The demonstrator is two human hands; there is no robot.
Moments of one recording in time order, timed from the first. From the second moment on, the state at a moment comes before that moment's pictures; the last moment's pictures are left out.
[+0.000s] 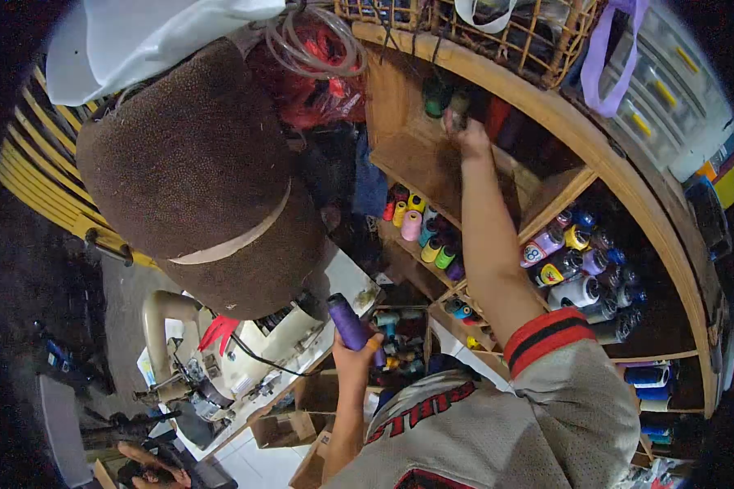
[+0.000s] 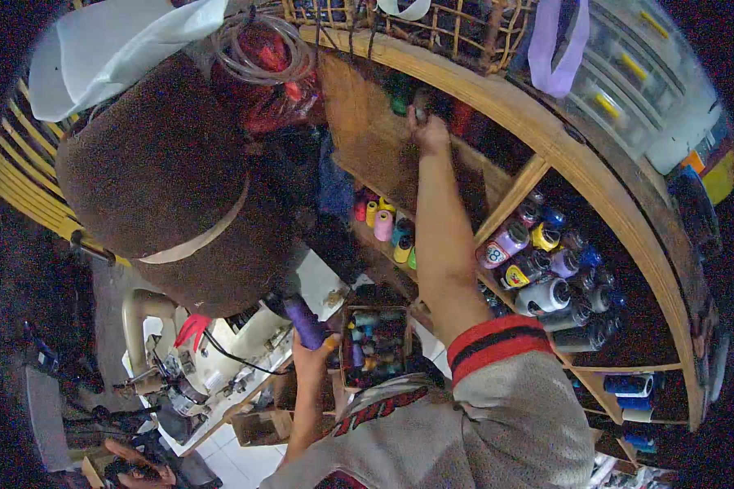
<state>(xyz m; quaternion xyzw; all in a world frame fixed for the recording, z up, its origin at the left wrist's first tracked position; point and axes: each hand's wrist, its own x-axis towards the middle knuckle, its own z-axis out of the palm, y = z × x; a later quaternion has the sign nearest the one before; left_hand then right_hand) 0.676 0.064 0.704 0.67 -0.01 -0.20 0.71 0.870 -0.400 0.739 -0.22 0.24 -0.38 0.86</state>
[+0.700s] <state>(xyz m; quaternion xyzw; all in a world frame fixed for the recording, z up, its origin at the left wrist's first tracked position) 0.668 0.075 0.691 0.65 0.04 -0.18 0.73 0.895 -0.450 0.688 -0.88 0.38 -0.26 0.11</state>
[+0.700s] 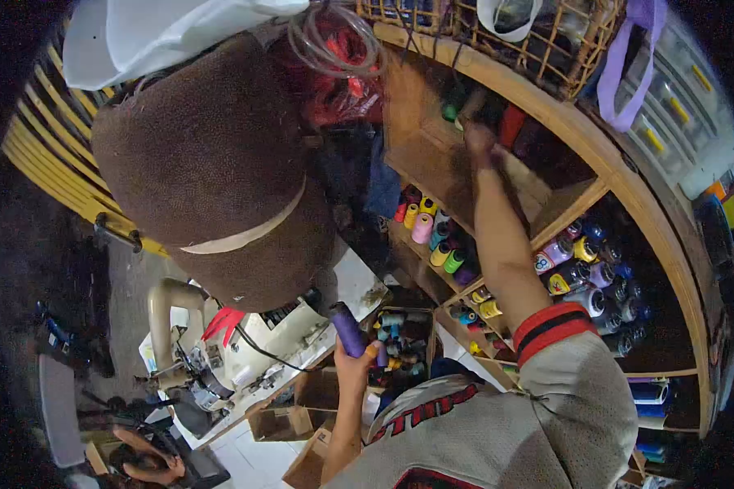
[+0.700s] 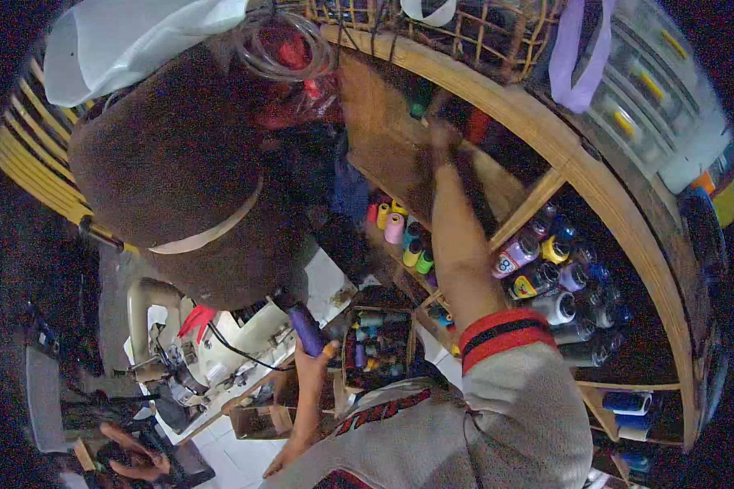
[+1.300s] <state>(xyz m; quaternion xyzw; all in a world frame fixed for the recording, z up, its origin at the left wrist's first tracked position) 0.874 -0.239 0.783 0.64 -0.38 0.00 0.67 0.543 -0.142 0.706 -0.77 0.25 -0.15 0.57</state>
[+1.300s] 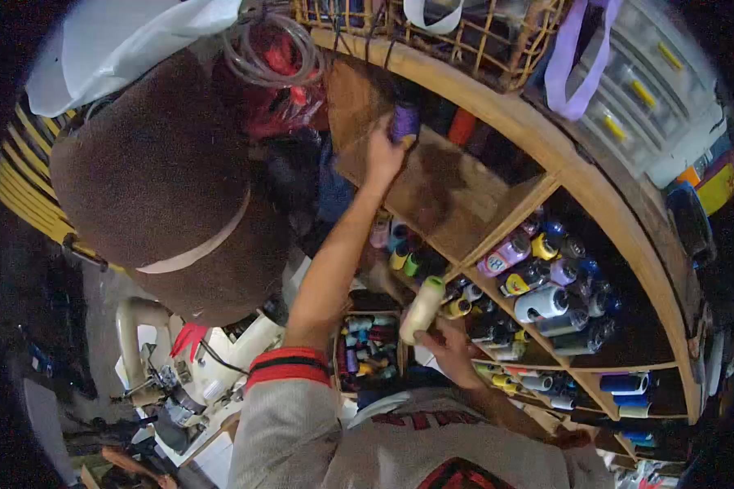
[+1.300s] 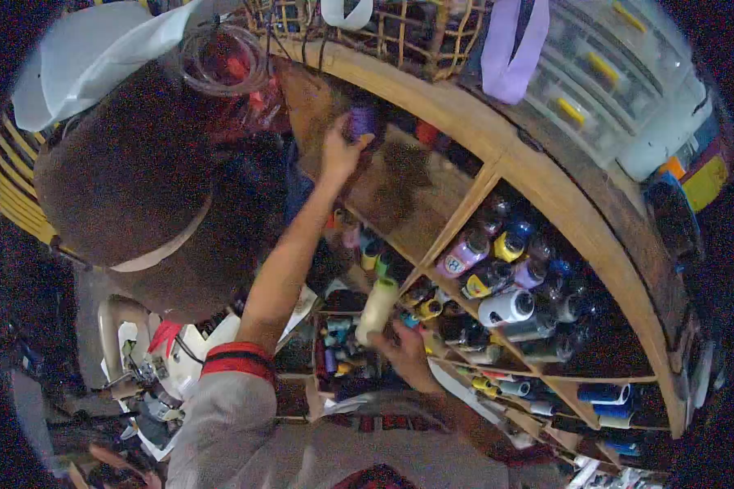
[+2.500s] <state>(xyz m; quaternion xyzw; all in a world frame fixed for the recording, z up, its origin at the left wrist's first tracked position) 0.685 0.066 0.833 0.73 -0.33 -0.02 0.59 0.603 -0.107 0.812 -0.59 0.13 0.01 0.79</state>
